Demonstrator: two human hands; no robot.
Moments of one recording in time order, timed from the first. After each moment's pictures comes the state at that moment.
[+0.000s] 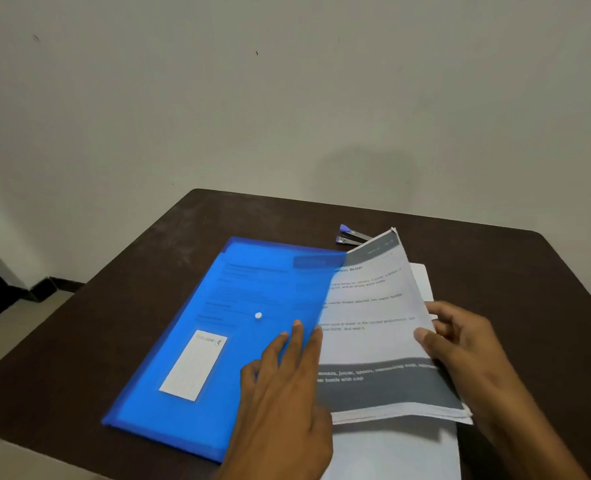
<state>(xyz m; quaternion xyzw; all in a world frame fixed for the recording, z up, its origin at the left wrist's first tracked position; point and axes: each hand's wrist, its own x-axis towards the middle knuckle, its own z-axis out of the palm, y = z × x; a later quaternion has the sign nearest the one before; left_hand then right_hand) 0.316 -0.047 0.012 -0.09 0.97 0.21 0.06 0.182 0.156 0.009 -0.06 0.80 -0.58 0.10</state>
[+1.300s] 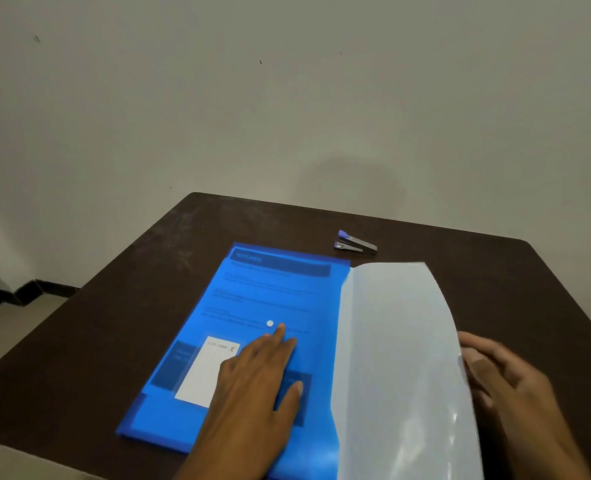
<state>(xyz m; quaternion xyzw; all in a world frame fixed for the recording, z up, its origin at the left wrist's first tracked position) 0.321 -0.094 -0.020 -0.09 0.97 0.23 -0.01 0.227 0.178 0.021 0.08 0.79 -0.60 0.05</state>
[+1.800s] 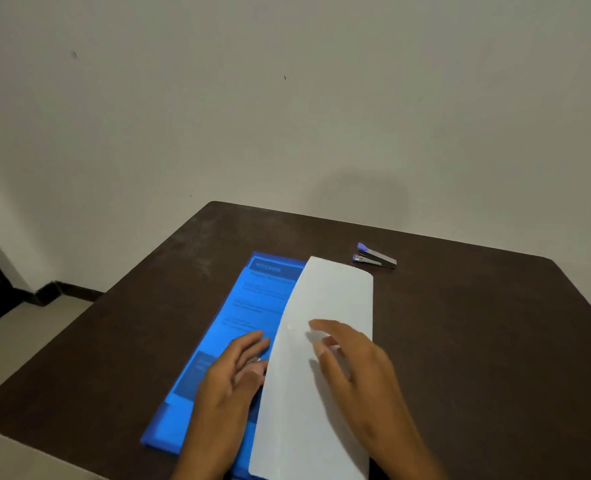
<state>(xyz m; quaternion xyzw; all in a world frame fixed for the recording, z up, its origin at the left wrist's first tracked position) 0.325 -0.139 -0.040 -0.22 0.72 0.63 -0.18 0.232 0.035 -0.018 -0.25 0.88 -0.40 0.03</state>
